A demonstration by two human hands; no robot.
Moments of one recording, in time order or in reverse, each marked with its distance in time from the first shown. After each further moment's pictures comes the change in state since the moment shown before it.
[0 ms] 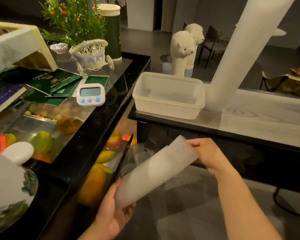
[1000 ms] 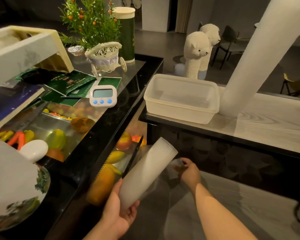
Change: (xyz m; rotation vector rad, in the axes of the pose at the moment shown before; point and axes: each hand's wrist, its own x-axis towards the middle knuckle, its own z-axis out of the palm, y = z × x) left_hand 0.010 0.006 -0.002 -0.121 0.176 -0.032; right_hand 0.103 0.143 0.086 -0.030 0.243 0.229
